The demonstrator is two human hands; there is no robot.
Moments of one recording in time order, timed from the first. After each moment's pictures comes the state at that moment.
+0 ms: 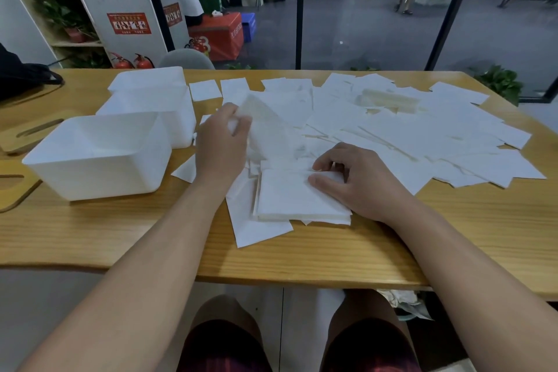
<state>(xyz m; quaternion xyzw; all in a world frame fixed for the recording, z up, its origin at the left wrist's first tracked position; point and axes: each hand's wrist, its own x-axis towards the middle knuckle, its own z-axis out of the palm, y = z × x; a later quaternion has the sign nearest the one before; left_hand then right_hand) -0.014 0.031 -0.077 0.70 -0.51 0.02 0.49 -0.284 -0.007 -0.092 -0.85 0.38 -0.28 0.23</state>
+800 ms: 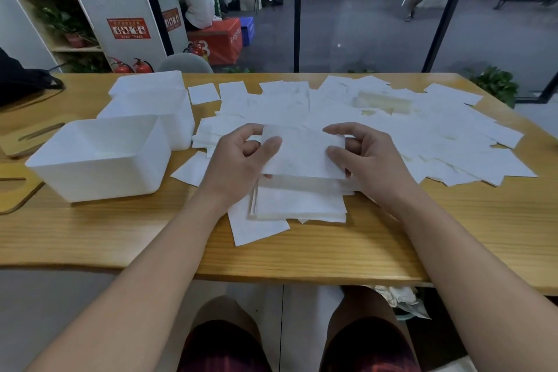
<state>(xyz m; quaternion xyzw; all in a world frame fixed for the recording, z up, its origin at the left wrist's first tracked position) -0.043 0.074 -0.072 0.55 -0.55 -0.31 0.55 -0.290 -0.003 -0.069 -0.70 0.34 -0.41 0.47</state>
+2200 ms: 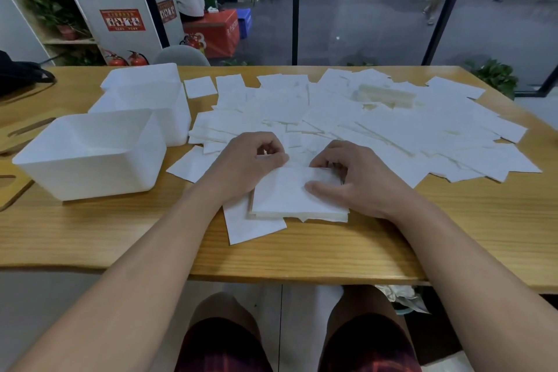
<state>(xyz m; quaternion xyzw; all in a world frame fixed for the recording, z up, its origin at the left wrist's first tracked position) -0.030 0.040 -0.087 0.63 -0.67 -0.20 0.35 -0.288 -0.003 -0.083 -0.87 0.35 -0.25 0.23</state>
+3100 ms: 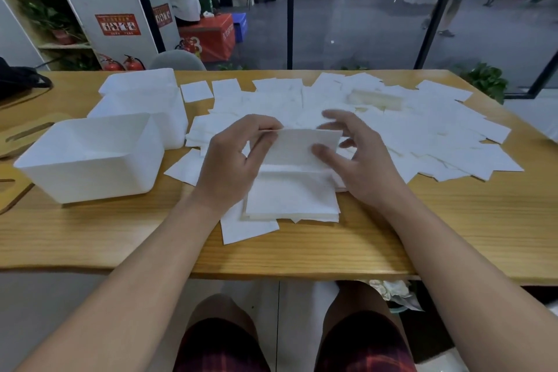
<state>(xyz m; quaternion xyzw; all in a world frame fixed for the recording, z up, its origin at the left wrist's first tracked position) -0.046 0.071 -0.071 0.49 -0.70 0.02 0.51 -0.290 -0.002 -0.075 -0.79 0.37 -0.40 0.29</state>
